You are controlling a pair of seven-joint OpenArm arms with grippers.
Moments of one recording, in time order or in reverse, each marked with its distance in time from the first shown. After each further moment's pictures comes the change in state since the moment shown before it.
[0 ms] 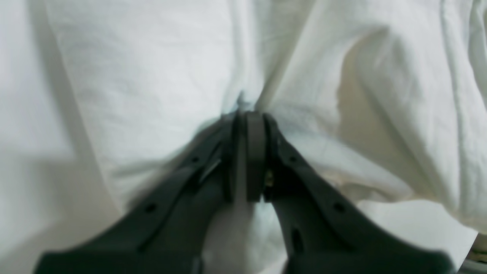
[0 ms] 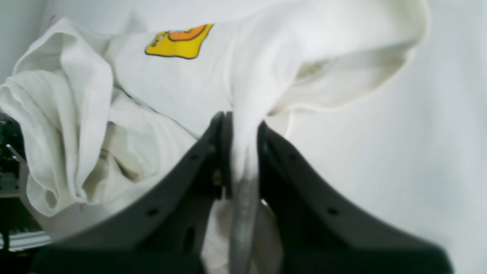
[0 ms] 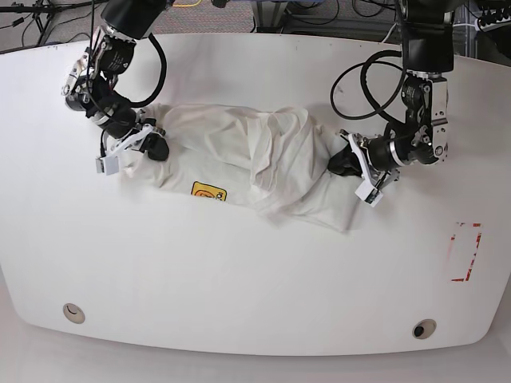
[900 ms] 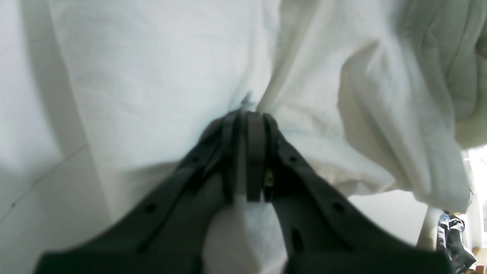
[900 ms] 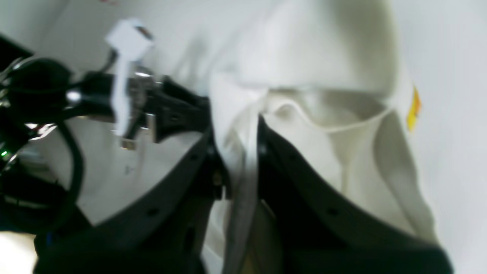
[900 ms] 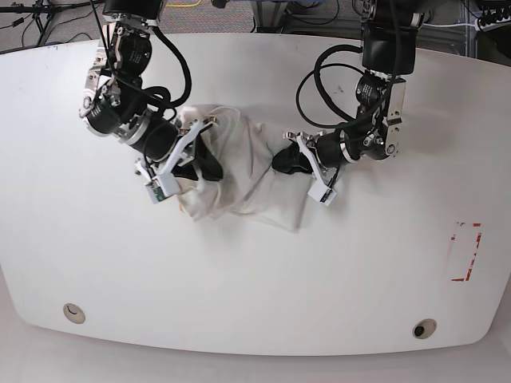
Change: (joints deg) left arm -1.3 9.2 5.4 -7.2 -4.0 7.3 -3.4; right arm -2.4 2.3 -27.1 25.5 0.0 -4.9 -0.4
